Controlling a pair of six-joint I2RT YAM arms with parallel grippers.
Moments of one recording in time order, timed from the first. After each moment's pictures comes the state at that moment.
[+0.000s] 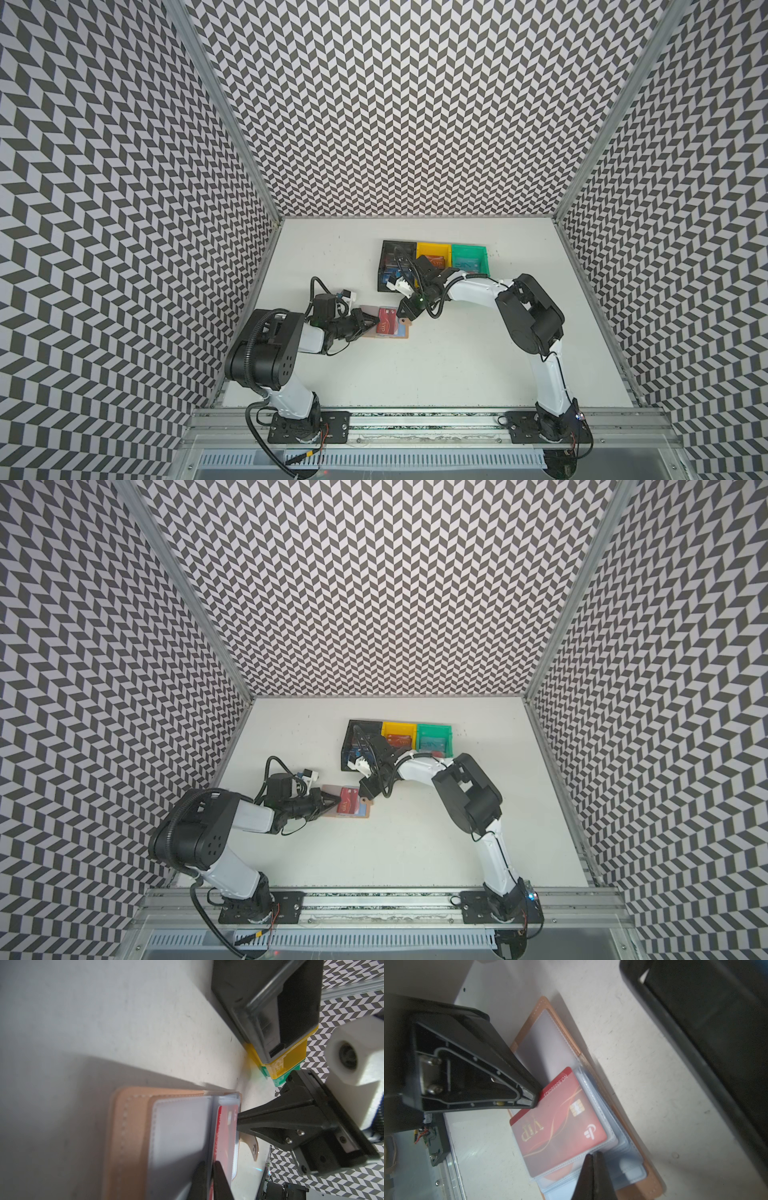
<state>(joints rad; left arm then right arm) -0.12 1.64 0.36 0.52 0.83 -0.75 0.72 2.13 1.45 -0.45 -0.53 -0.03</state>
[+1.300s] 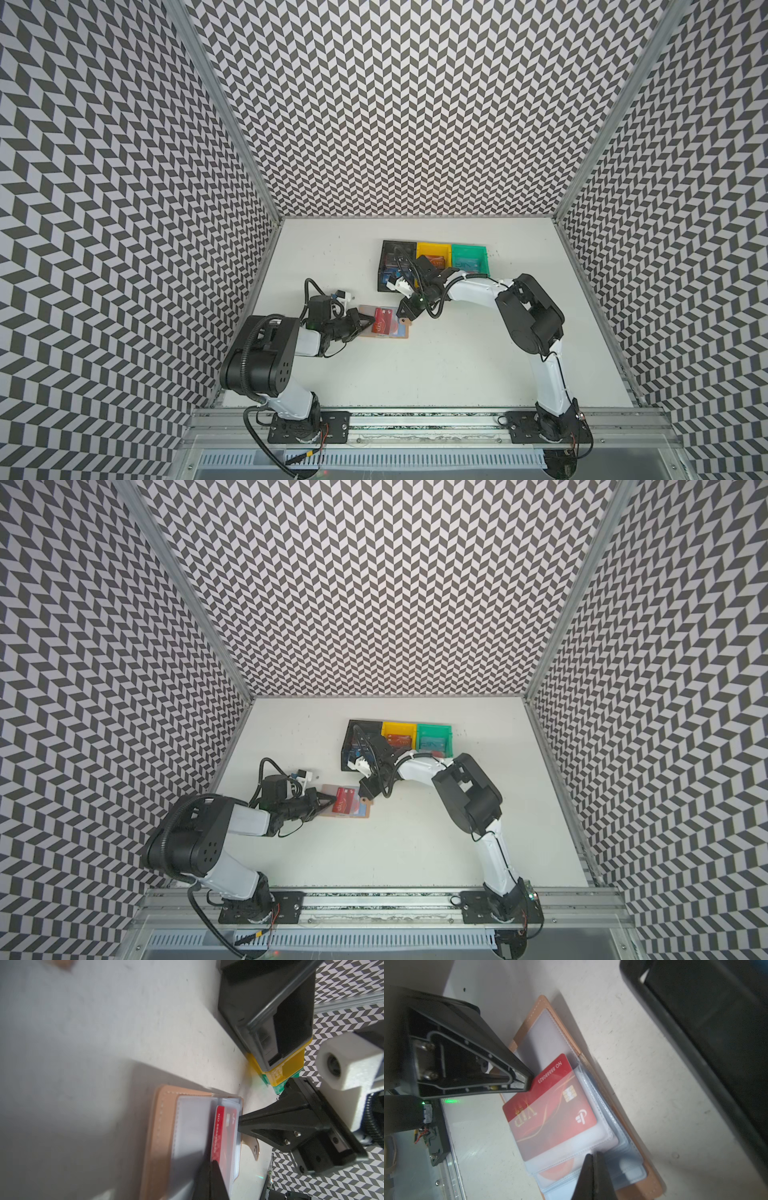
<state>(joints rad) -0.07 1.58 0.33 0.50 0.80 -0.75 0.72 2.13 1.45 -0.45 -0.53 -0.03</state>
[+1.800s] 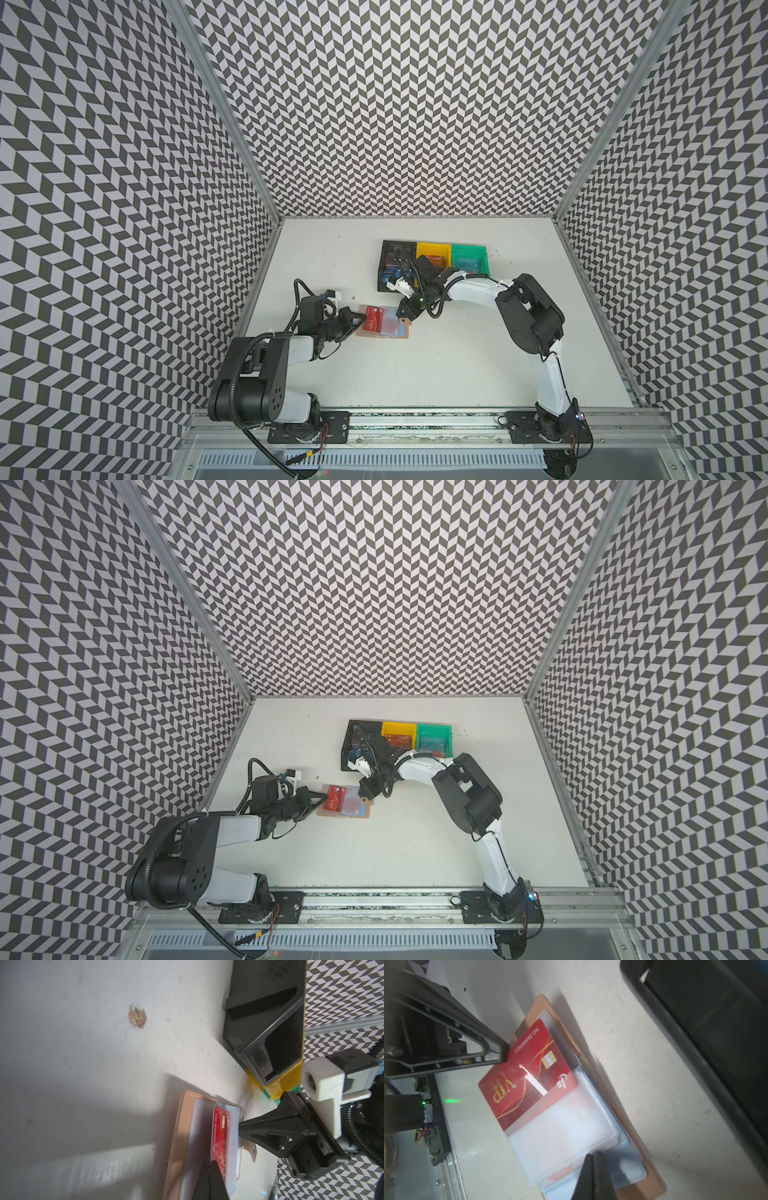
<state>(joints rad) -0.02 1.41 0.31 0.37 0.74 -0.73 0.72 2.13 1.45 -0.45 -0.54 -0.03</state>
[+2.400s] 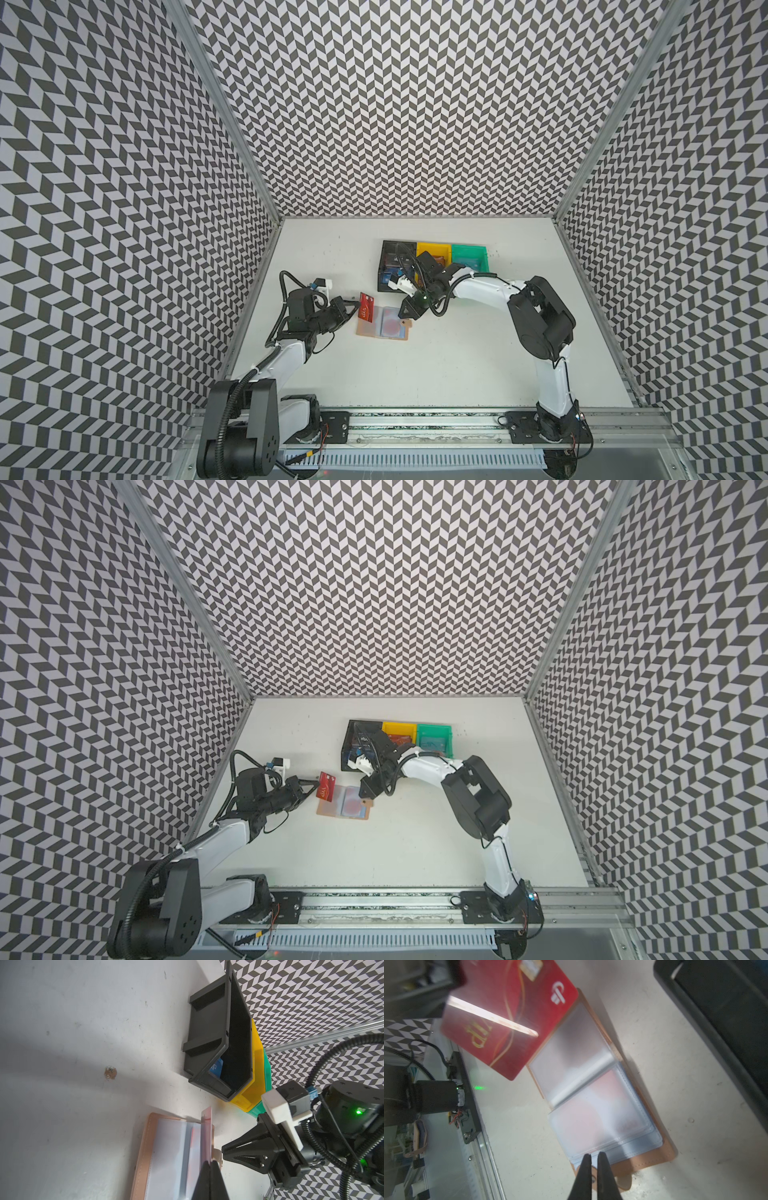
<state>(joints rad) 0.03 1.18 0.37 0.22 0.76 -0.76 0.71 2.03 1.46 -0.57 -0.60 -0.04</state>
